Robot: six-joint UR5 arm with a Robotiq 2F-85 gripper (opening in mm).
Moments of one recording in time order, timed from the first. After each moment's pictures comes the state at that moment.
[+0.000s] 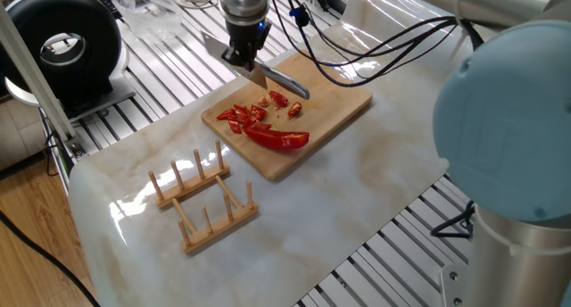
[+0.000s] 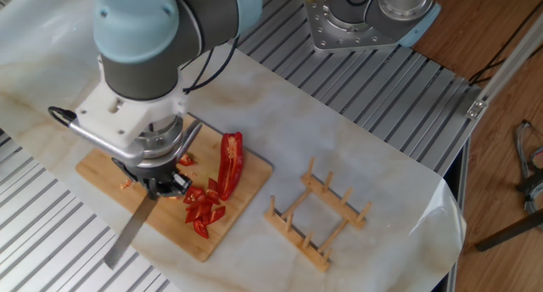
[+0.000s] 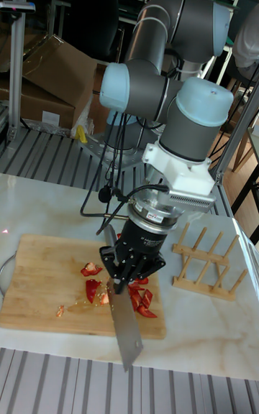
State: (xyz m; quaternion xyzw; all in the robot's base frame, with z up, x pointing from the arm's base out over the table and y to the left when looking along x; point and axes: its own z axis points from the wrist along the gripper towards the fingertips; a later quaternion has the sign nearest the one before) arm 0.688 0.025 0.103 -0.13 0.99 -0.05 0.08
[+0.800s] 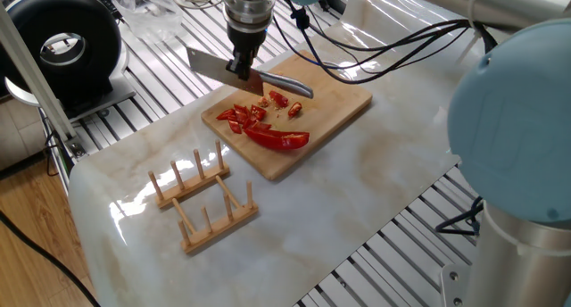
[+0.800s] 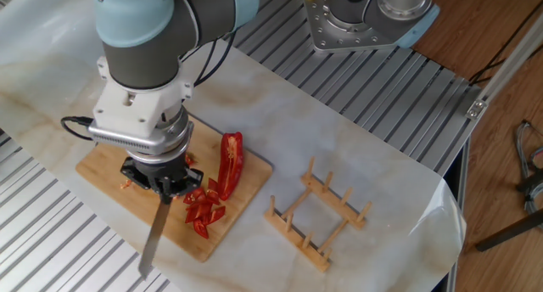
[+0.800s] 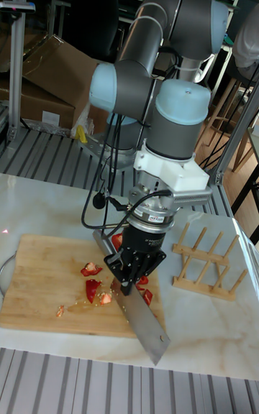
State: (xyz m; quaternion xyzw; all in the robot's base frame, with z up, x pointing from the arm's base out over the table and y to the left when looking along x) arm 0.673 0.039 0.084 -0.26 0.96 -0.01 0.08
